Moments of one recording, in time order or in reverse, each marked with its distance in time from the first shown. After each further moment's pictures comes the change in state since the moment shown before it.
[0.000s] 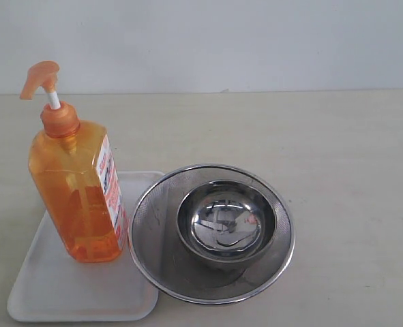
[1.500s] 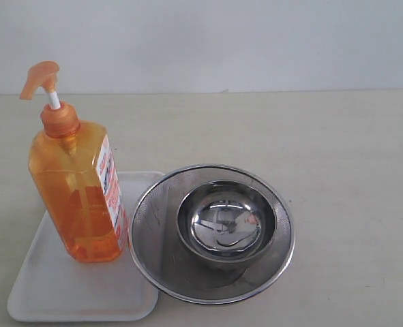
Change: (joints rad) left arm 0.000 0.000 0.000 0.000 0.000 0.000; right arm -0.039 -0.391 0.545 0.005 -0.056 0.084
